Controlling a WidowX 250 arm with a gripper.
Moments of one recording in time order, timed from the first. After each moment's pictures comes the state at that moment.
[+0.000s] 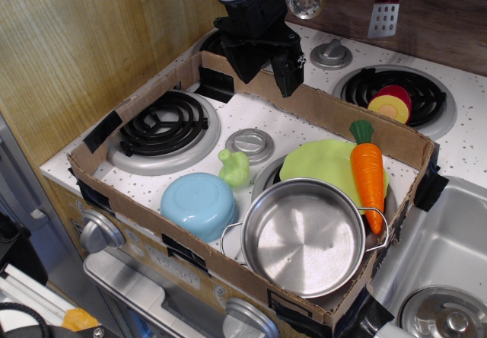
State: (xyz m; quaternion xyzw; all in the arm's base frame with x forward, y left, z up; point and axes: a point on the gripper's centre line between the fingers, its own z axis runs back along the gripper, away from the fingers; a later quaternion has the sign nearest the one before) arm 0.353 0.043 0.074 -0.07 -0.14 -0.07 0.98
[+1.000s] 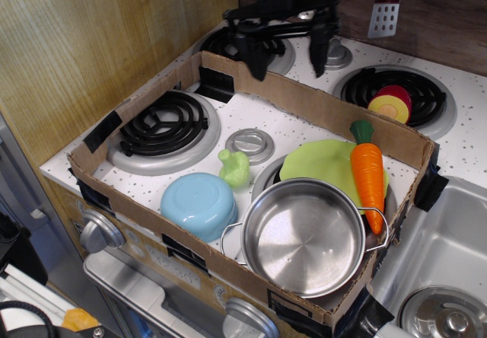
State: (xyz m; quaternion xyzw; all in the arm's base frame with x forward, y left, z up) arm 0.350 0.009 0.097 -0.09 -0.03 0.19 0.98
